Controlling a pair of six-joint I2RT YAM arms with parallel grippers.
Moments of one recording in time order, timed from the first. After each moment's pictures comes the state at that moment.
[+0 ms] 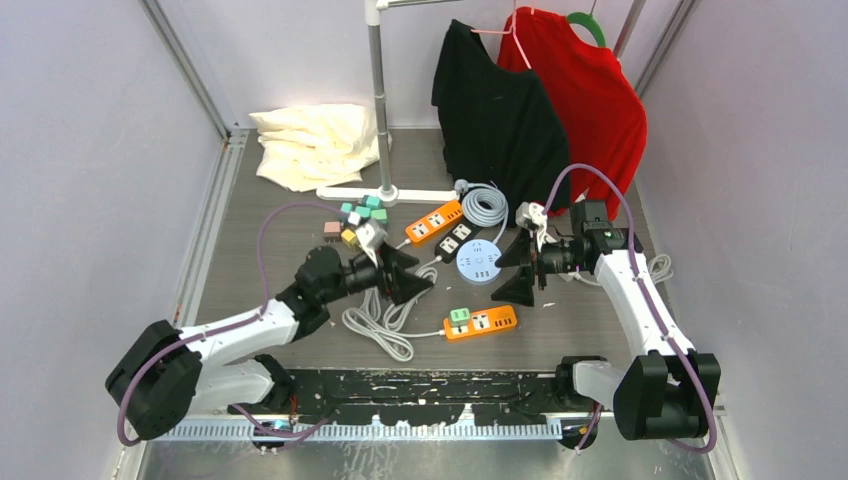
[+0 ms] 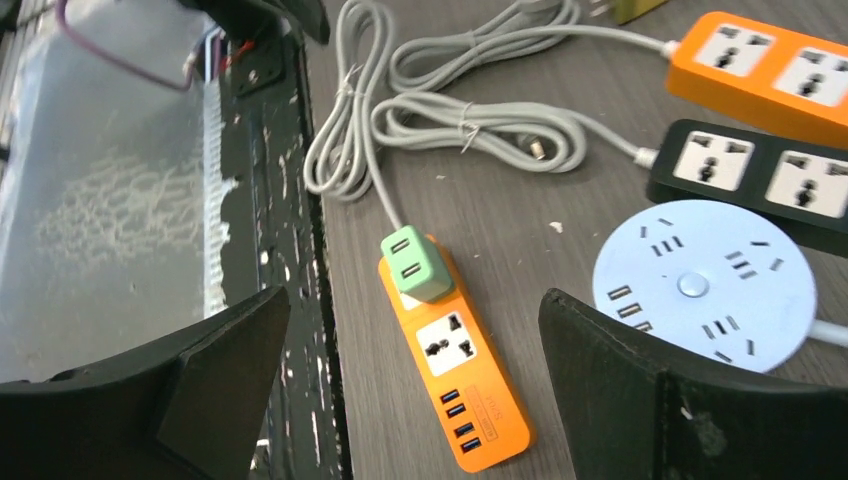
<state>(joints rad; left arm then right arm) -0.69 1.14 0.48 0.61 0.43 -0.45 0.01 1.12 0.87 -0.88 -1.22 -0.75</state>
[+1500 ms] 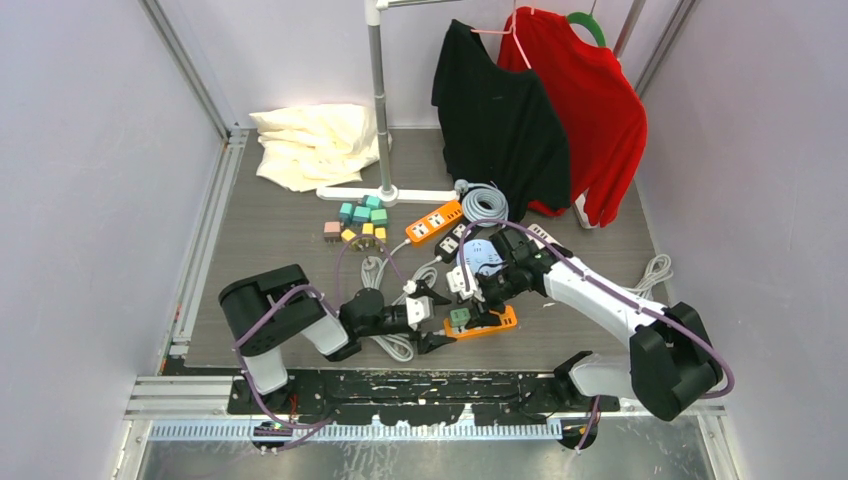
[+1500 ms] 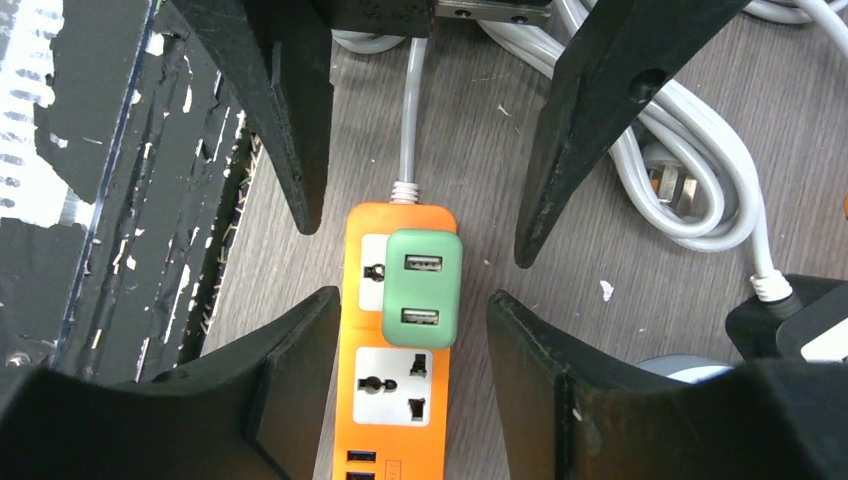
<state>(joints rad) -1.02 1.78 0.33 1.35 0.43 0.13 0.54 1.26 0.74 -0.66 -0.84 -1.14</state>
